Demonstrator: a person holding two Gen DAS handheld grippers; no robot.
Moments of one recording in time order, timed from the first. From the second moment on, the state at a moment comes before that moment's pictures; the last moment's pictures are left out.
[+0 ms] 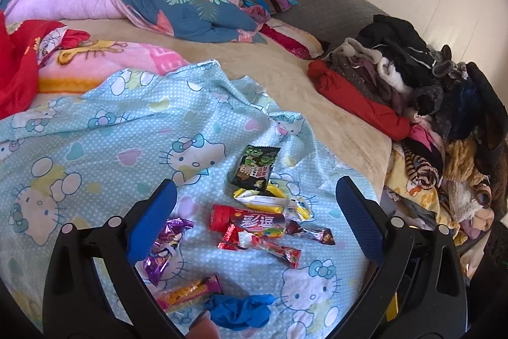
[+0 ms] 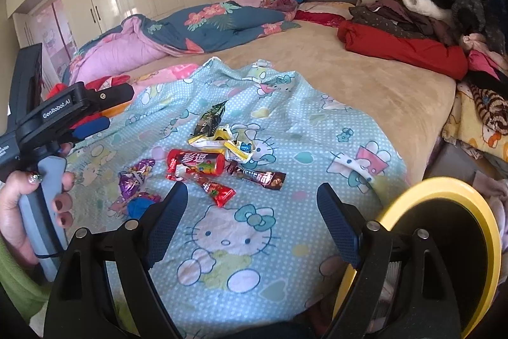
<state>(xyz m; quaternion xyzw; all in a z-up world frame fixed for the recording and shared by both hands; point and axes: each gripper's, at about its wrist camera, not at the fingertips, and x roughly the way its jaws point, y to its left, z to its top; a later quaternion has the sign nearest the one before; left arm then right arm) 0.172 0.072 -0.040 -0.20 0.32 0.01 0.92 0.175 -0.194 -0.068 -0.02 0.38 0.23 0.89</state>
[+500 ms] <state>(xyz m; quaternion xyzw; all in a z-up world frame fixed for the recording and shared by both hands) 0.223 0.068 -0.065 -0.19 0.37 -0.02 0.91 0.224 -0.156 -0.109 -0.05 0.42 0.23 0.87</state>
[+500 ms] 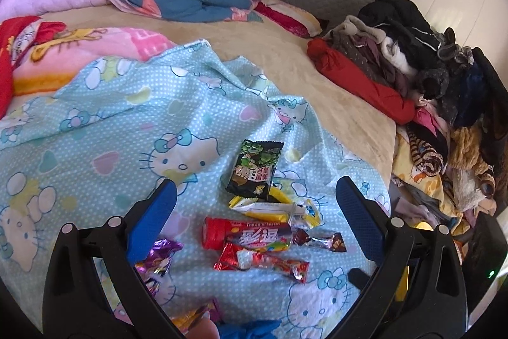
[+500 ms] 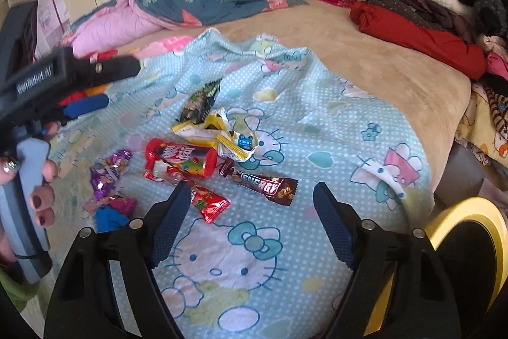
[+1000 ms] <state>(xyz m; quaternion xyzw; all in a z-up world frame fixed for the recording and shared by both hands) 0.281 0.061 -0.107 -0.21 0.46 -0.05 0.86 0.270 -0.137 -0.153 -0.07 0.48 0.24 0.84</state>
